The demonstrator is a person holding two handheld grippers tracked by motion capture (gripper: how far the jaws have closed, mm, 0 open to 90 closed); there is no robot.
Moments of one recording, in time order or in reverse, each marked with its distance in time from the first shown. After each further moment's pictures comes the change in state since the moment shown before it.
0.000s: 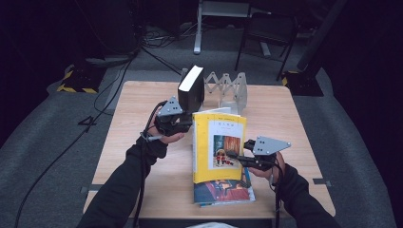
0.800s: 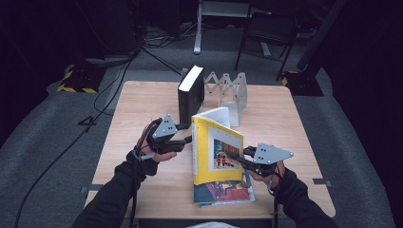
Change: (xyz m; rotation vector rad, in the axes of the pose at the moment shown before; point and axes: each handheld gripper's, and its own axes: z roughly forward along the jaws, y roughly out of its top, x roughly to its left) left arm -0.033 -0.042 -0.025 0.103 0.062 0.051; right arm 0.020 0.004 -0.007 -0.044 -0.059 -0.070
